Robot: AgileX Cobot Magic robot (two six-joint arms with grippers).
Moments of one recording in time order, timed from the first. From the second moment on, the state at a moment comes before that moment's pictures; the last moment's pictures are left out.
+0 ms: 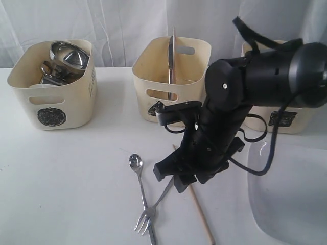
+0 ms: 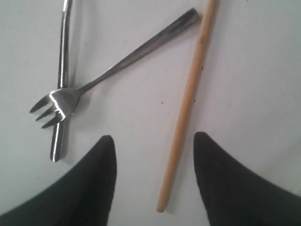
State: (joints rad) left arm 0.12 0.00 0.02 -0.21 0.42 0.23; right arm 0.49 1.75 -1.12 0.19 0.86 0.01
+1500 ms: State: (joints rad) left arm 0.12 0.00 0.02 -0.21 0.42 0.23; right arm 0.49 1.92 -1.14 0.09 0.76 0.10
